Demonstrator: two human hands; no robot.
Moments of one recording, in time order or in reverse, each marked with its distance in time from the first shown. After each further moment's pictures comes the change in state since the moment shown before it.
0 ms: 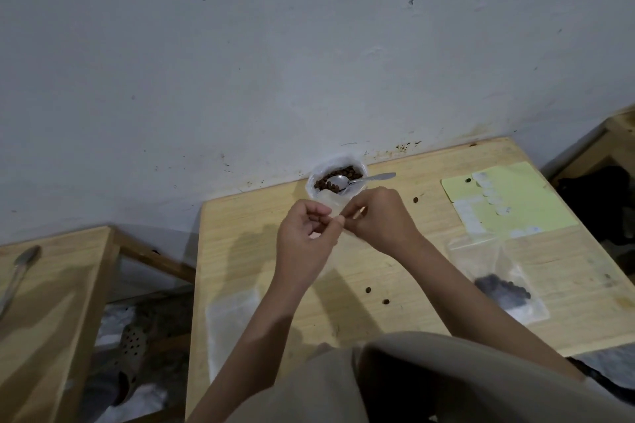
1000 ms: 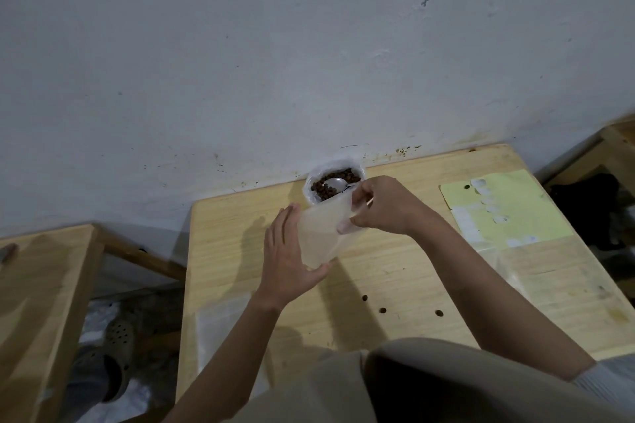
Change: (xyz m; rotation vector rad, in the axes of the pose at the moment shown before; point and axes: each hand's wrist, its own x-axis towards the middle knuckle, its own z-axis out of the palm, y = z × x) left_hand 0.031 -0.098 -0.031 0.863 -0.156 0.335; right_hand 0.039 0.007 -0.023 0.030 -0.270 0.140
